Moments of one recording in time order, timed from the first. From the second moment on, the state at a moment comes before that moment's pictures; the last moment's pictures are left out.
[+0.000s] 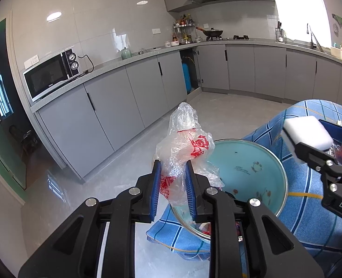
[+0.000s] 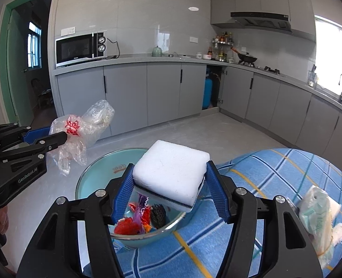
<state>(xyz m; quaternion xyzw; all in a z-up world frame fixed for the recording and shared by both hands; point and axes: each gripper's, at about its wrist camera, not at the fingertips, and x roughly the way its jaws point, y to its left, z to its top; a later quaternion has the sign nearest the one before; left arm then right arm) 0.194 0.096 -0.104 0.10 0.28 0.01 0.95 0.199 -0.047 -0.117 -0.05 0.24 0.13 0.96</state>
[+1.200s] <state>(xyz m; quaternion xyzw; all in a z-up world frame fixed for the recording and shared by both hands) 0.164 0.021 -0.117 0.14 0.28 -0.06 0.95 0.110 -0.174 -0.124 0.00 0.25 -0.04 0.97</state>
